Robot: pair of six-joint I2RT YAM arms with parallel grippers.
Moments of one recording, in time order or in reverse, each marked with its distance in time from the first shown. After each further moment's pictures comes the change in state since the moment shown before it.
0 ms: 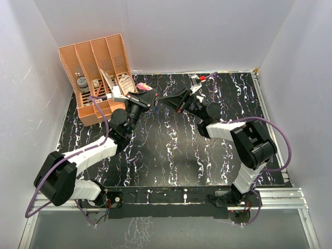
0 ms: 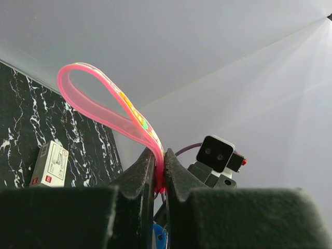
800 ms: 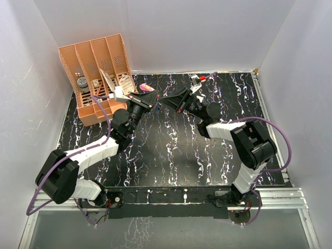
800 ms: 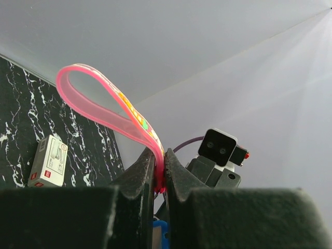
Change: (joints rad) left arm -0.008 0.024 0.000 0.015 0.020 -0.003; right arm 0.000 0.000 0.000 0.000 0.002 0.013
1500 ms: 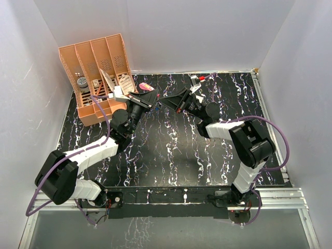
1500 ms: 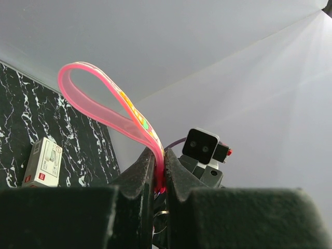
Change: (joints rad) left arm -0.001 -0.007 0.000 0.012 0.004 0.000; right arm -0.003 0.021 0.000 0.000 0.010 0.041
